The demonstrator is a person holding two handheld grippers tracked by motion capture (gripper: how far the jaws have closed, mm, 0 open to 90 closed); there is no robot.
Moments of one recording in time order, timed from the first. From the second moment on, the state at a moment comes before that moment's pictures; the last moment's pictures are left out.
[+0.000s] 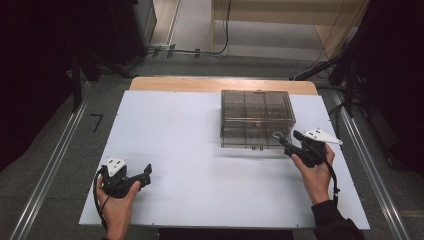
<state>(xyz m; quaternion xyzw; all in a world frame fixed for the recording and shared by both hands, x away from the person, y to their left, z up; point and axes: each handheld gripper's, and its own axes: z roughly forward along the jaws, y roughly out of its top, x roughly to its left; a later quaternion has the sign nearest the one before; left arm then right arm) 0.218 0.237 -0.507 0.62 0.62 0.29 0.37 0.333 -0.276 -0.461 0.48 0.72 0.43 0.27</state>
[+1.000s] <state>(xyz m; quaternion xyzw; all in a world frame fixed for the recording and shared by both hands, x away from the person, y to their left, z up) 0.218 0.238 -0.507 0.62 0.62 0.29 0.37 0.312 -0.279 -0.455 0.47 0.73 0.42 0.26</state>
